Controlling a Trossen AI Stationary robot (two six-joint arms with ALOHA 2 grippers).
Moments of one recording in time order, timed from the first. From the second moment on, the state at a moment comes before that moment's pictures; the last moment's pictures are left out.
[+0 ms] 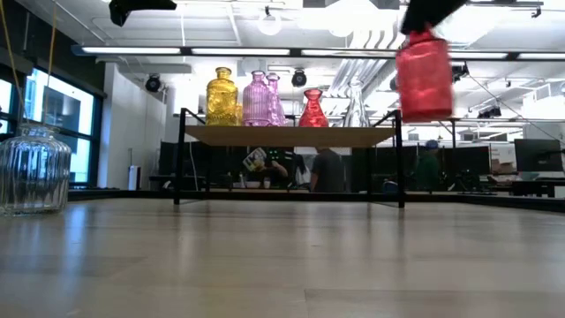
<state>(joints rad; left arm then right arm) -0.04 0.67 0.86 -0.45 -0.41 -0.34 0.51 1.55 1.46 -1.36 0.78 1.21</state>
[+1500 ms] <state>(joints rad) -0.04 0.67 0.86 -0.45 -0.41 -0.34 -0.22 1.53 1.49 -0.56 0.38 0.09</state>
